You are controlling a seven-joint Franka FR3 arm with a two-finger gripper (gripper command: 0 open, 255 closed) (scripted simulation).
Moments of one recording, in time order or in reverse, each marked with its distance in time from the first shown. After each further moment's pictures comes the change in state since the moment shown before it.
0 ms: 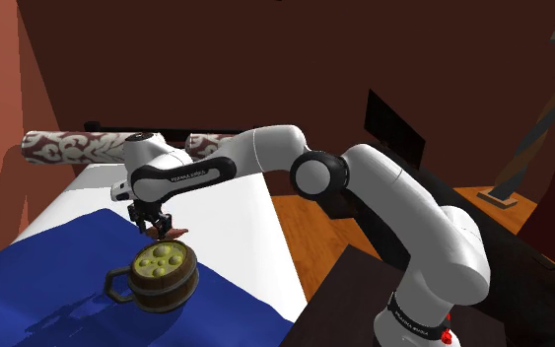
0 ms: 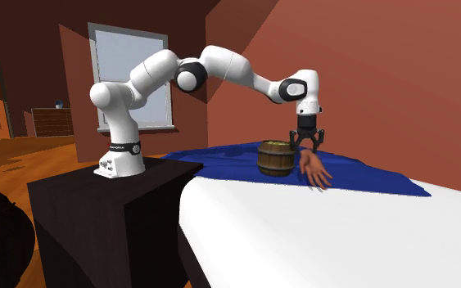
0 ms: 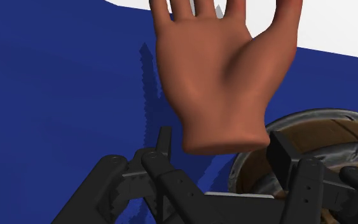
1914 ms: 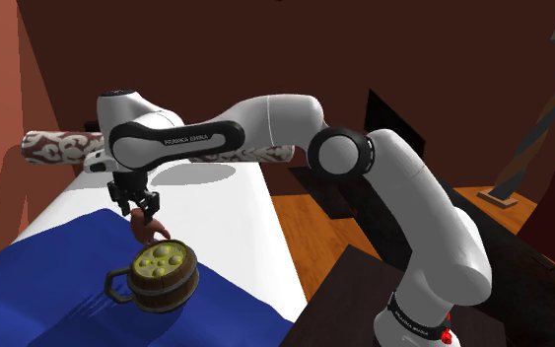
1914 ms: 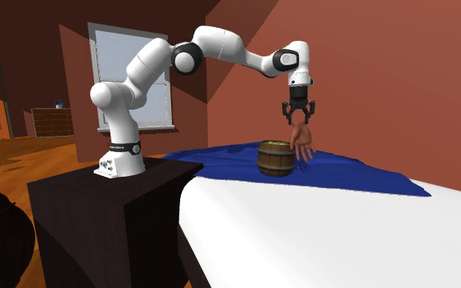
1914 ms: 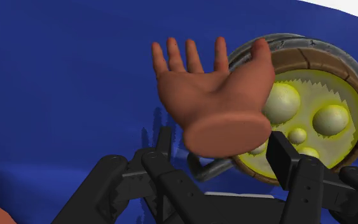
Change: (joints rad) arm 0.033 -0.213 0.051 -0.074 0.034 -0.141 0.079
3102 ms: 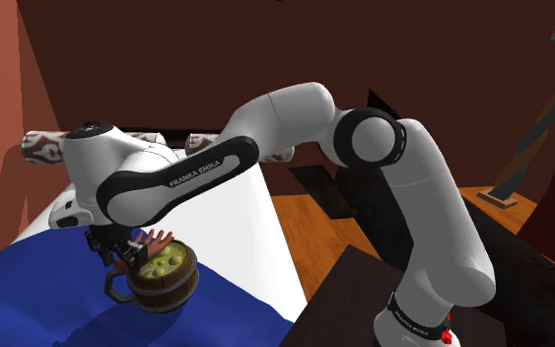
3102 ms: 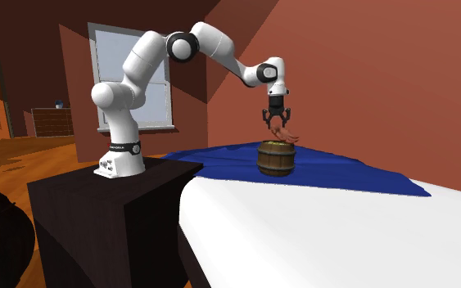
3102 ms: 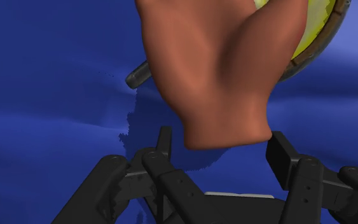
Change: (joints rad) arm 0.063 -0.173 0.050 -0.406 -0.004 0.203 0.244
